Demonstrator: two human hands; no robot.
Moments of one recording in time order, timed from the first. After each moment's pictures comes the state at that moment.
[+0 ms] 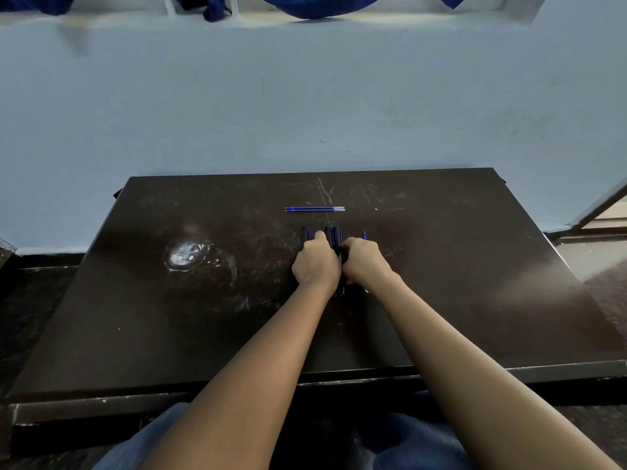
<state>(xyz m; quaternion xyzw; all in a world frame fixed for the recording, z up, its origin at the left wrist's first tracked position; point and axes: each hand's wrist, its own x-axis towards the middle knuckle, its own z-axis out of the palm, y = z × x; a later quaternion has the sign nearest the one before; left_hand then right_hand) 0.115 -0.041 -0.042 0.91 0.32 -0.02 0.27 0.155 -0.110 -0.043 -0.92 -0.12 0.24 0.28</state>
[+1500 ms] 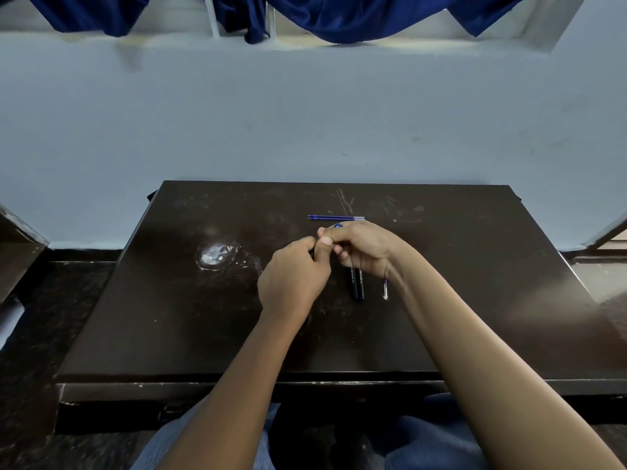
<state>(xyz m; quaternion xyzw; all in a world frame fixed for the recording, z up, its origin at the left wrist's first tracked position) 0.031 0.001 0.021 0.91 0.31 0.10 0.27 0.136 -0.080 0.031 -0.65 -0.08 0.45 0.61</state>
